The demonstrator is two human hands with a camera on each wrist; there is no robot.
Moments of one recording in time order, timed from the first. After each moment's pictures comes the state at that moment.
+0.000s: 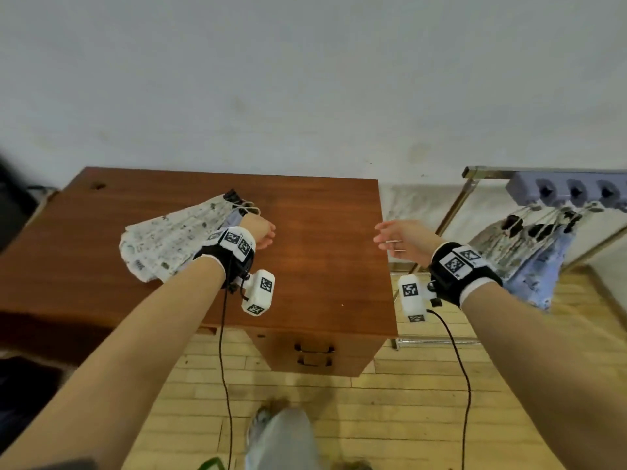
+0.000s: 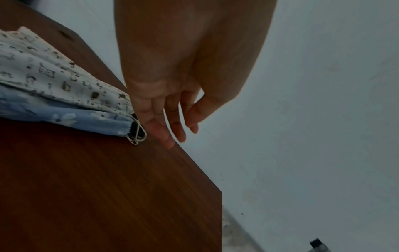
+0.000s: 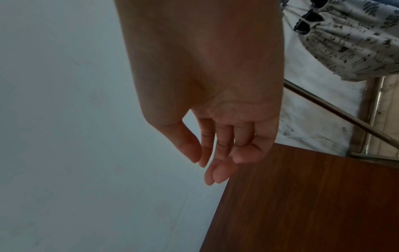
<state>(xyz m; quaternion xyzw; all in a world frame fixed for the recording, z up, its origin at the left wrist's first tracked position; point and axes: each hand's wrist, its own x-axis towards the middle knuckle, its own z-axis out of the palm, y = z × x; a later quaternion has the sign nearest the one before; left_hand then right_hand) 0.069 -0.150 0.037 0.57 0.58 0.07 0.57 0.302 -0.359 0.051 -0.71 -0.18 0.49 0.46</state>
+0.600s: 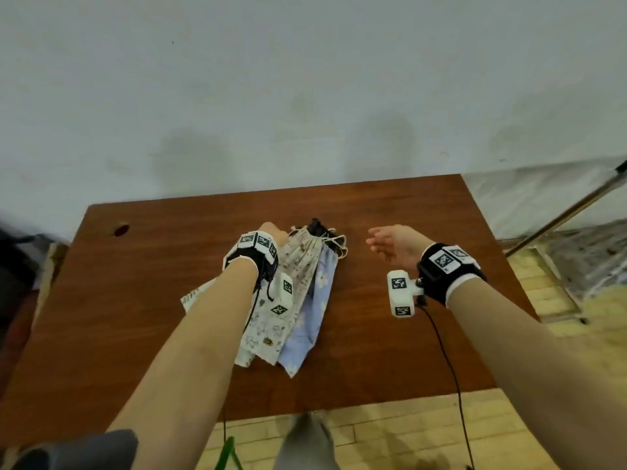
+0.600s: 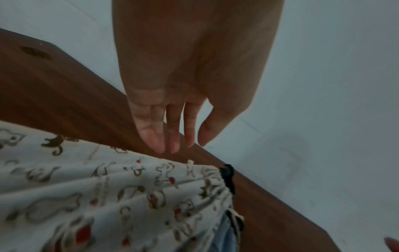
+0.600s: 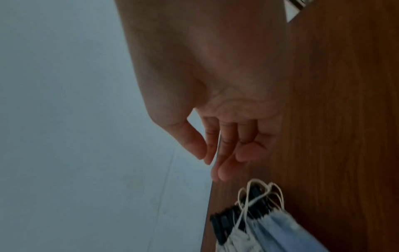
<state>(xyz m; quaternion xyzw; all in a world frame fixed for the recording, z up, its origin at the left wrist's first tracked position) -0.012 0.198 -0.058 0.72 0.54 -0.11 0.42 0.156 -0.024 -0.030 -0.70 -0.02 0.52 0.50</state>
